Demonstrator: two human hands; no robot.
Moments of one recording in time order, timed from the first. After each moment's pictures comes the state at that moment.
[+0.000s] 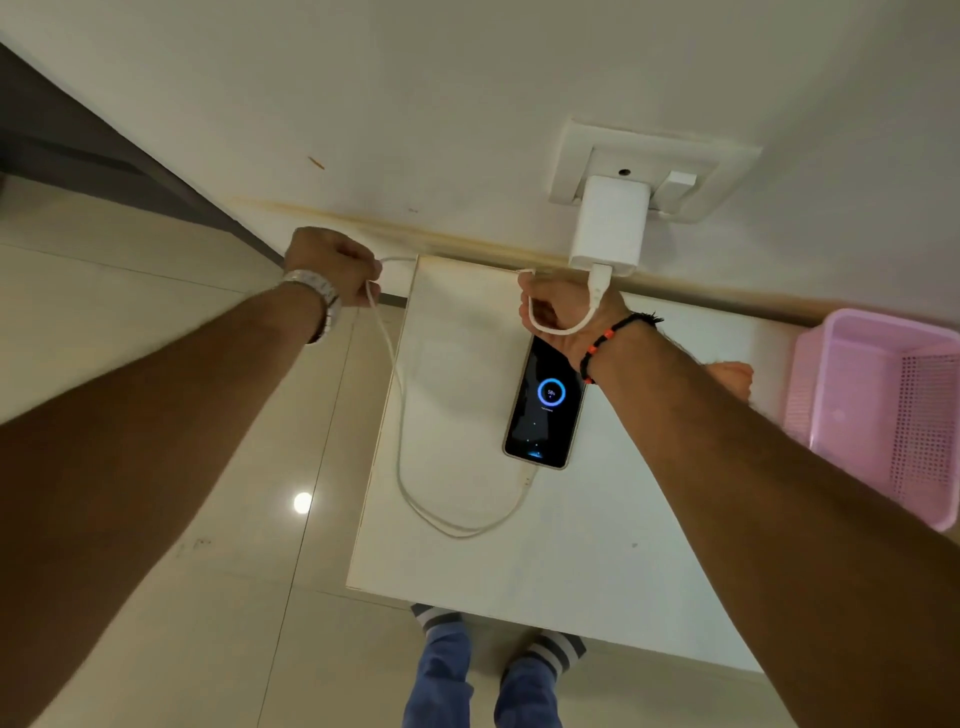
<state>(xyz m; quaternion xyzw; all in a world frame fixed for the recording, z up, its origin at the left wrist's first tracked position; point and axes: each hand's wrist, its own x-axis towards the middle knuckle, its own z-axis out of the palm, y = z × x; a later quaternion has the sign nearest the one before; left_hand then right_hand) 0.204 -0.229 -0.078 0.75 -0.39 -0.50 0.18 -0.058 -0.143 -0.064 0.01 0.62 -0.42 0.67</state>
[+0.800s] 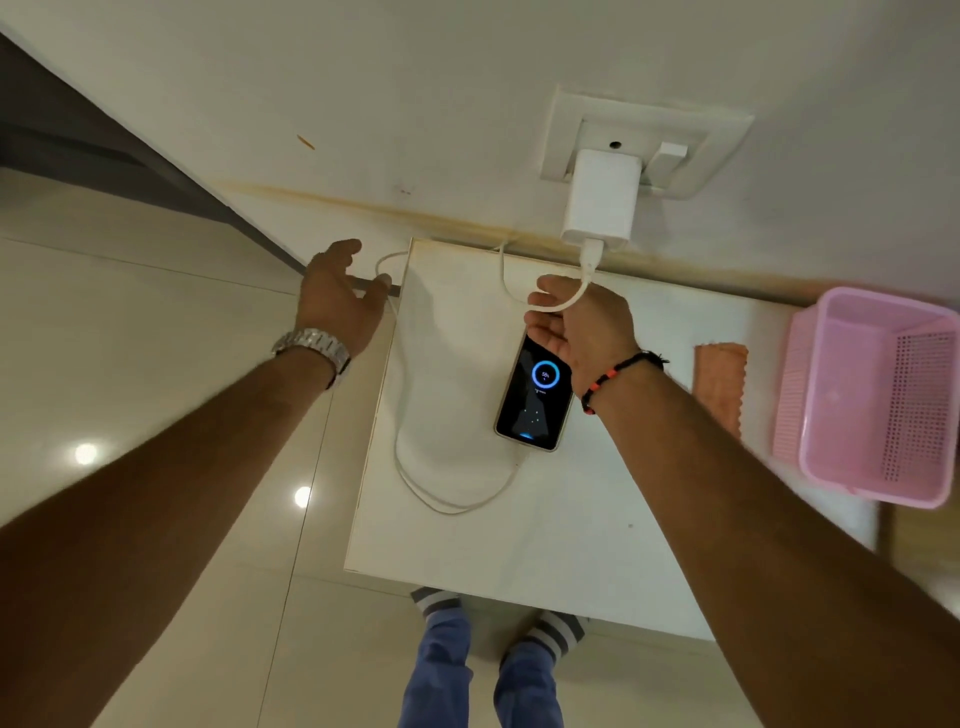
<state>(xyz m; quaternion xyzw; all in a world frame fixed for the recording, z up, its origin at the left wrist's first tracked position) 0.200 -0.170 -0.100 0.71 -0.58 -0.36 0.18 -0.052 -0.094 -0.037 -0.03 0.69 -0.42 0.58</state>
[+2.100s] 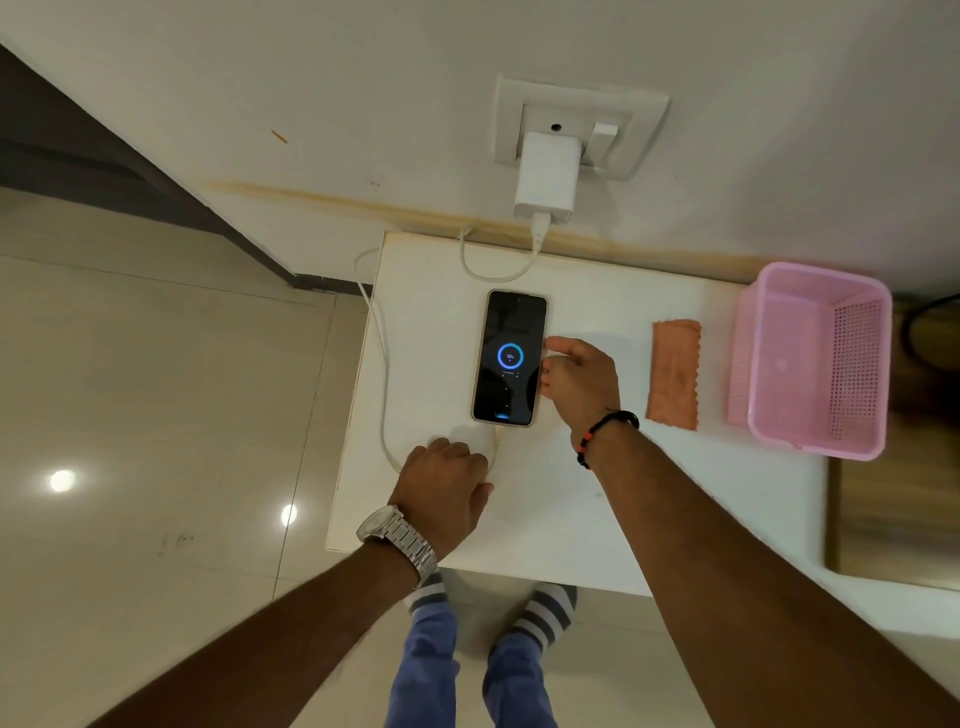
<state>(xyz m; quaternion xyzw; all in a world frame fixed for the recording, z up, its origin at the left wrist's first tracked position) 0.131 0.061 -0.088 0.46 -0.84 -0.27 -0.04 -0.067 0.000 -0.075 -0.20 0.81 -0.30 0.46</state>
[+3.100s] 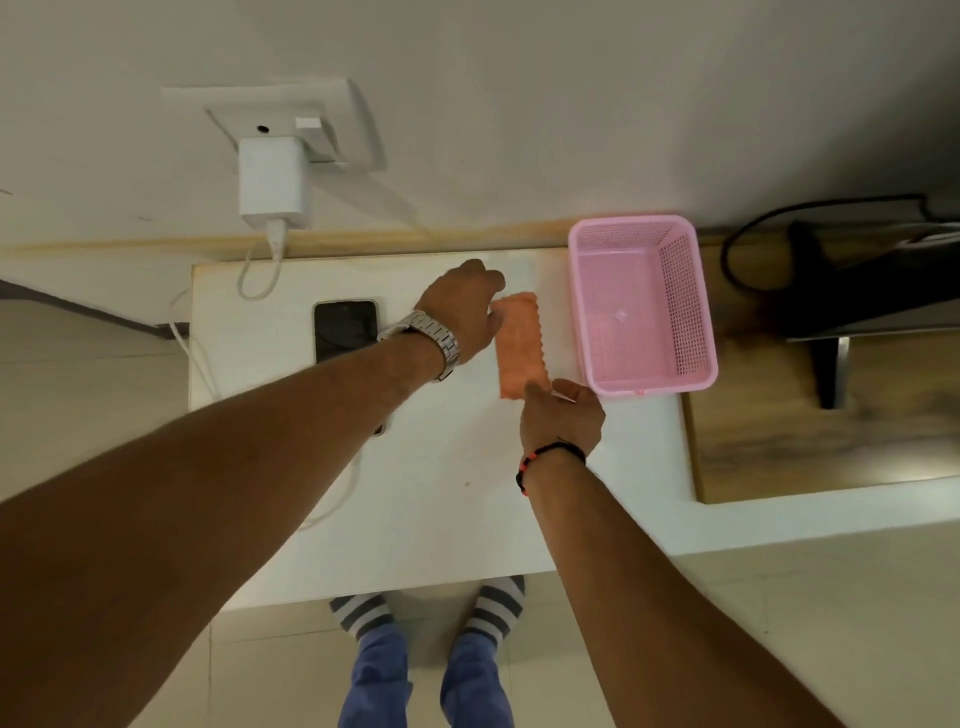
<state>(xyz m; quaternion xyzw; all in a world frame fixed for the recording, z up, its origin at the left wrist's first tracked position) -0.113 -0.070 -0.072 0.36 -0.88 -0.29 -0.04 -0.165 0.086 -0.063 0.13 0.86 -0.39 0.29</state>
